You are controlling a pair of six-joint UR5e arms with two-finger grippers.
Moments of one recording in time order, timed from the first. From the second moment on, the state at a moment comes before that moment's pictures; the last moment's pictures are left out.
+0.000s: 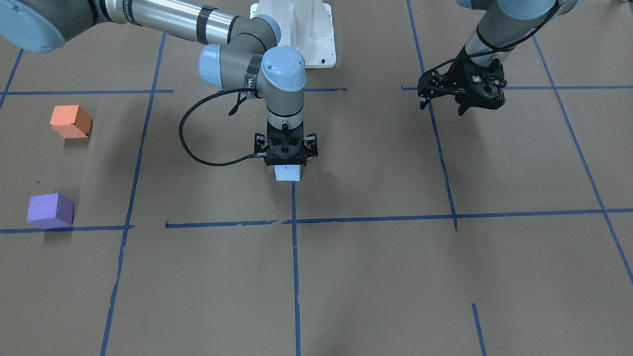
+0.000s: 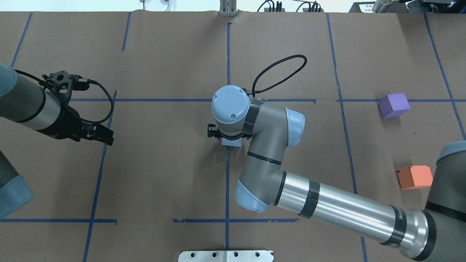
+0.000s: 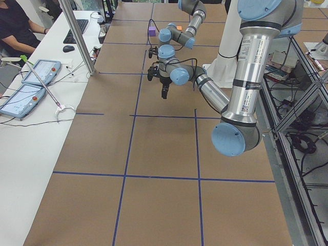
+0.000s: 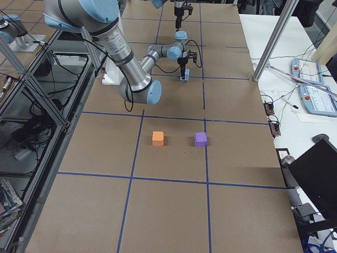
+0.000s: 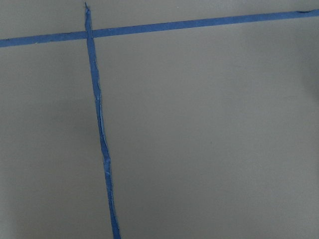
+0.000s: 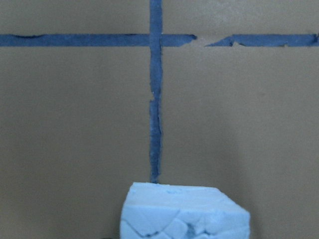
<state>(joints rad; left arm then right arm) -0.77 -1.72 -2.09 -1.65 -2.12 -0.90 0.46 -0.73 1.39 -1.51 1.75 1.25</state>
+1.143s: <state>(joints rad) -0.77 -1.72 -2.10 -1.65 -2.12 -0.93 0.69 -1.20 1.83 -1.46 1.94 1.06</state>
